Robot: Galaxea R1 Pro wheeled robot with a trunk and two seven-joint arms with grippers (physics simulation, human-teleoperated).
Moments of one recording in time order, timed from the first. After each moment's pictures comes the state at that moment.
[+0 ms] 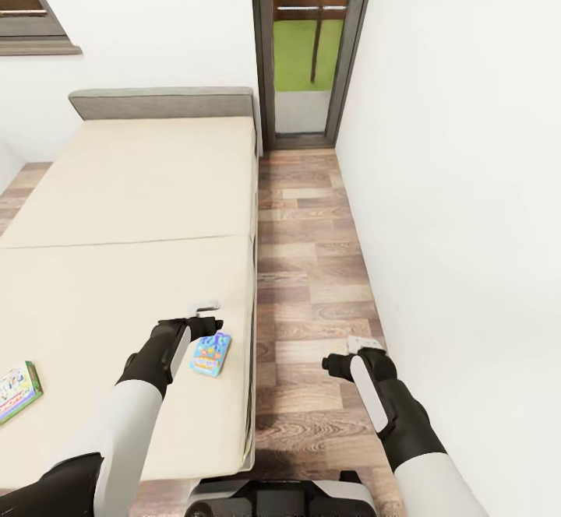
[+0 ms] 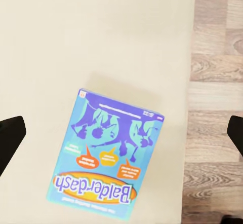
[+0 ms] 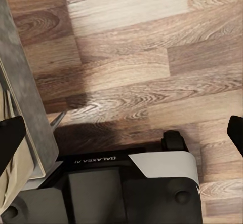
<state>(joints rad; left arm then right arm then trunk) -0.86 -0.09 0.24 -0.68 -0.19 0.52 -0.08 -0.57 0.14 0.06 -1.10 -0.30 0.87 -0.34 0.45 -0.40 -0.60</state>
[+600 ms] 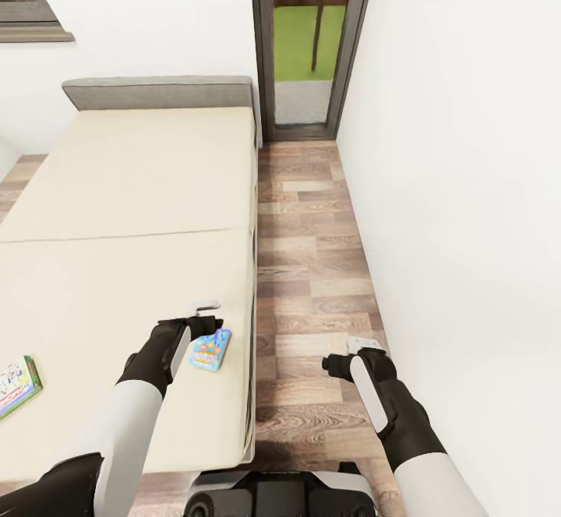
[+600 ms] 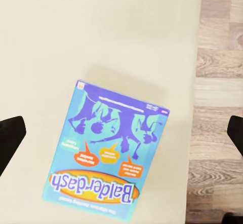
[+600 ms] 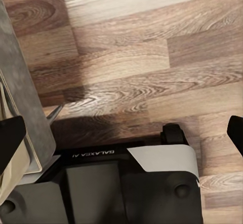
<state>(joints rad) -0.86 -0.09 0.24 -0.68 -0.18 0.51 -0.08 -0.57 0.14 0.06 -1.10 -0.30 0.87 -0.34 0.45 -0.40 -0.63</state>
